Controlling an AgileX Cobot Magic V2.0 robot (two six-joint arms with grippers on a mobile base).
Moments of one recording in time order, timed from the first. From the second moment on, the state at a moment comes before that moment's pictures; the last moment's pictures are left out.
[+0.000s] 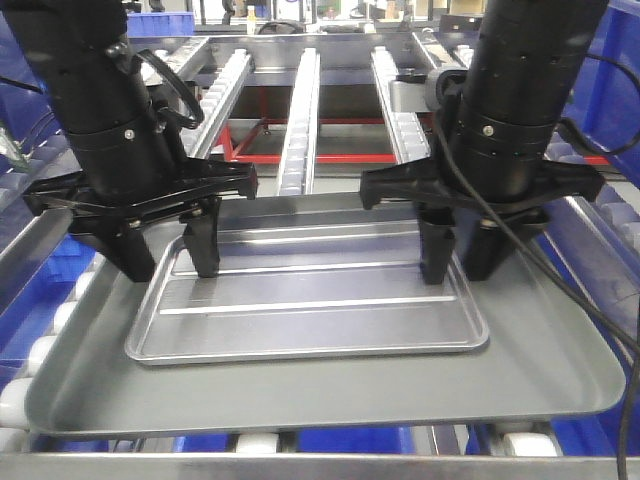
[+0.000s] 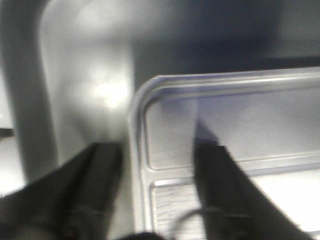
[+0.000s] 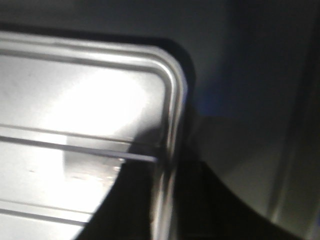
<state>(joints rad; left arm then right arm) -0.55 1.83 -1.22 0.00 0.64 -0.43 0.48 1.78 -1.15 -0.11 0.65 0.49</state>
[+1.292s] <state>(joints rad) -0.85 1.37 -1.35 0.33 1.02 -0.79 0.56 1.26 -1.16 -0.20 0.97 0.60</state>
